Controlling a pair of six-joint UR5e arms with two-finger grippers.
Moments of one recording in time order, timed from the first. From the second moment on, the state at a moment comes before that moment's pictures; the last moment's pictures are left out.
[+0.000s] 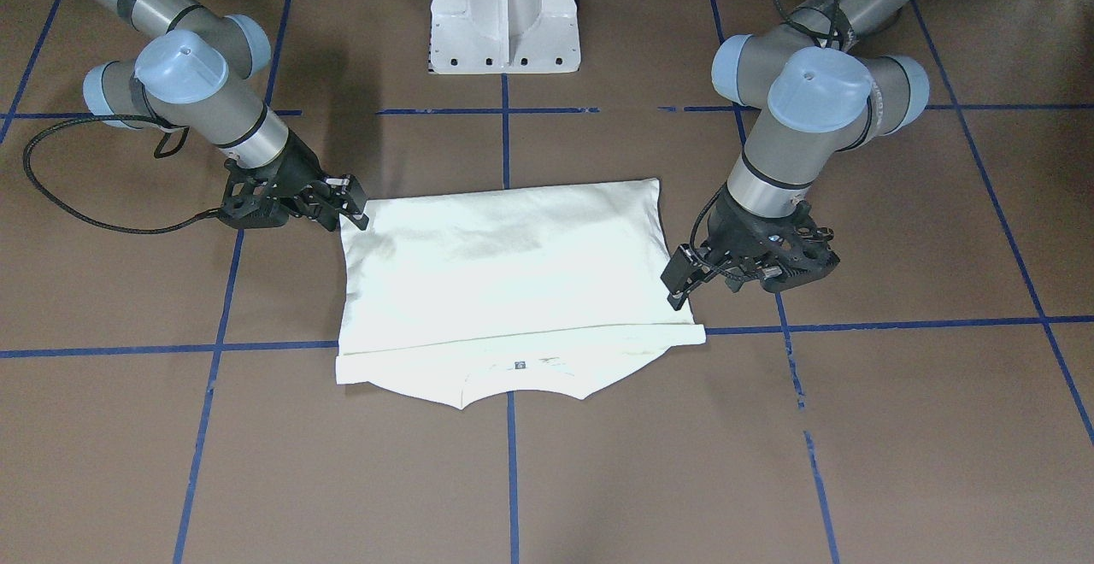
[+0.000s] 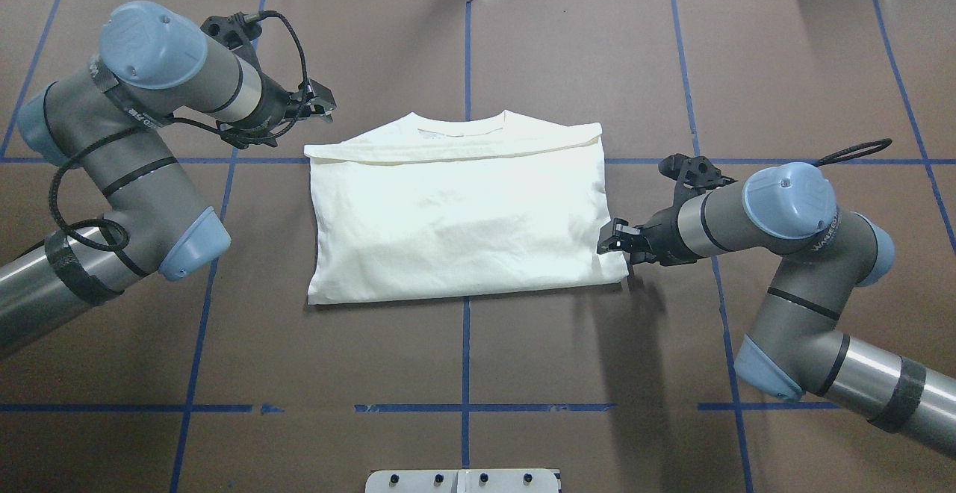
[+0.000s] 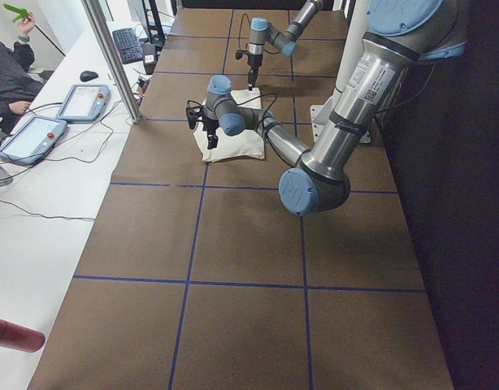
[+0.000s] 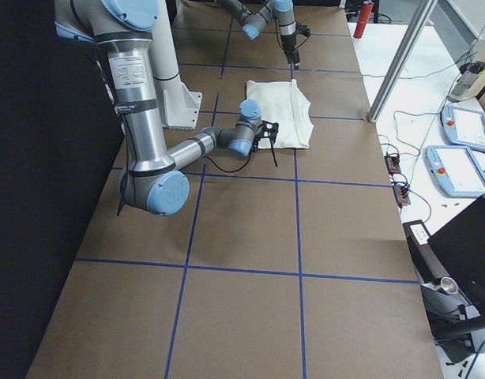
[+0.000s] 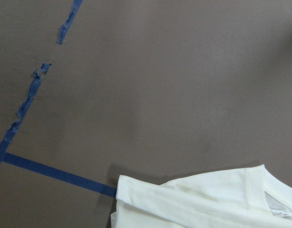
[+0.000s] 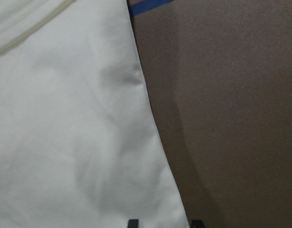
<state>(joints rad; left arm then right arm) -0.80 -2.09 -1.60 -1.95 -1.92 -1.43 0.59 -1.34 1.67 -0.83 1.98 1.47</state>
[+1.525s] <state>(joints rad) -0.78 -2.09 -1.63 -1.95 -1.90 -1.45 0.28 -1.76 2.06 -0.82 1.99 1.47</state>
